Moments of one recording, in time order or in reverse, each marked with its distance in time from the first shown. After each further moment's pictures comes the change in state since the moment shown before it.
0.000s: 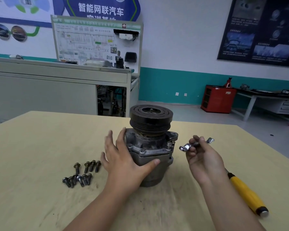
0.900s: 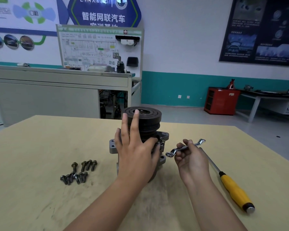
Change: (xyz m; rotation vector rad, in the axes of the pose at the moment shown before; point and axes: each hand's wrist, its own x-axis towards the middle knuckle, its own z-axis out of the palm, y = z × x) left_hand -0.002 0.055 0.015 0.354 0.276 0.476; right_hand -0.003 0.007 -0.010 -0.081 0.011 -0.034
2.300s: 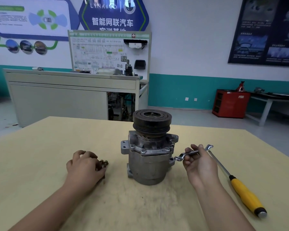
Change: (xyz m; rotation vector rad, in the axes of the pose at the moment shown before) left_hand -0.036 -0.150 -0.035 0.235 -0.643 -0.492; right_hand 0.000 0.004 -0.003 0.019 0.026 0.054
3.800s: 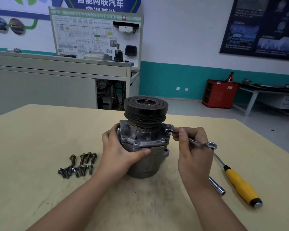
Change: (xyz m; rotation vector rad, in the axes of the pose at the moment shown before) left_hand -0.006 0.093 0.013 -0.926 0.043 0.152; right_hand -0.022 0.016 0.009 -0.795 -0.131 -1.058
